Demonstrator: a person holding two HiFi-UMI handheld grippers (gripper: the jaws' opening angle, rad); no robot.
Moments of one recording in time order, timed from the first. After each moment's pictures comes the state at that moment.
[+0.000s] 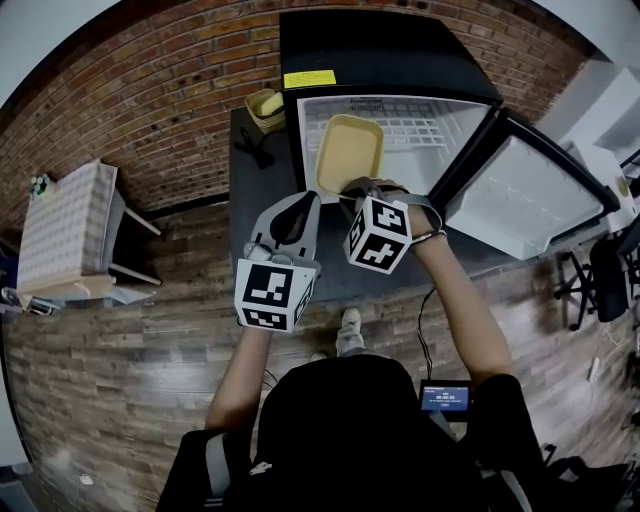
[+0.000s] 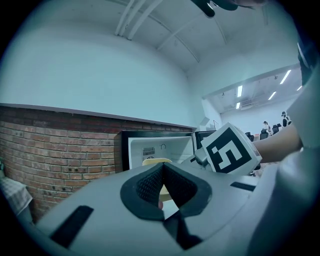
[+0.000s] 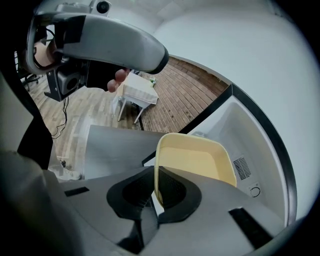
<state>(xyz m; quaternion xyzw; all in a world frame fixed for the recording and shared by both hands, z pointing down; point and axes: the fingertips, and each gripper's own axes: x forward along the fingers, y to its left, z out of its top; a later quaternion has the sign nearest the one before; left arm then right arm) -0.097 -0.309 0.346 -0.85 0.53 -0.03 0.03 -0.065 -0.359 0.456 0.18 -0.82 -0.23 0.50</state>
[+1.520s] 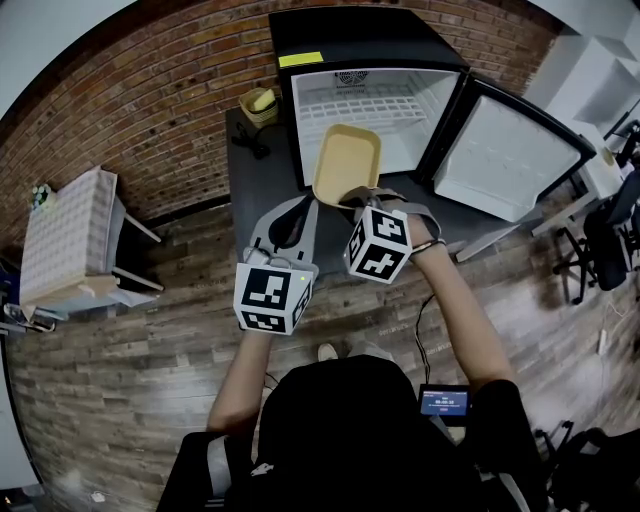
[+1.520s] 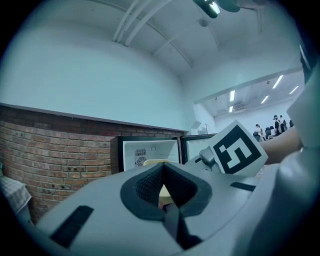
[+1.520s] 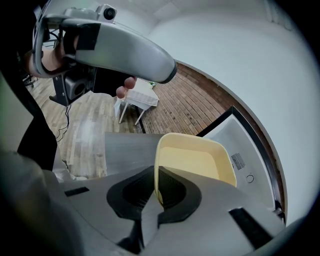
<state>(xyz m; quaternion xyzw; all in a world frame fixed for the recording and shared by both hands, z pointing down) -0.094 -0.200 0.343 -0.86 0.51 -0.02 0.04 -0.059 -0.237 0.451 0.21 -0.81 -0.21 0.50</state>
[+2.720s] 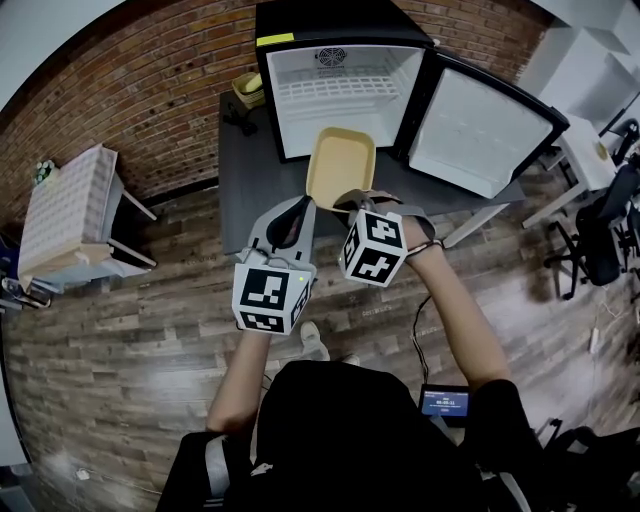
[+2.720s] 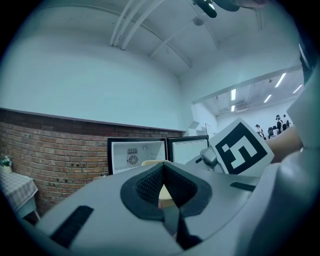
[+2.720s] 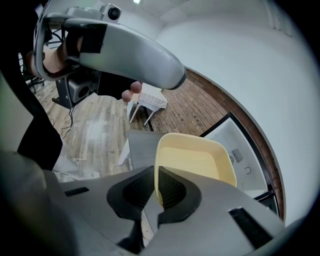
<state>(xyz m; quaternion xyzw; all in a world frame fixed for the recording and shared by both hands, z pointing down) -0.014 -0.090 0.336 -0.85 0.52 -0.02 0.03 0.014 -0.120 0.444 0.18 -0.82 -0.22 0.50</state>
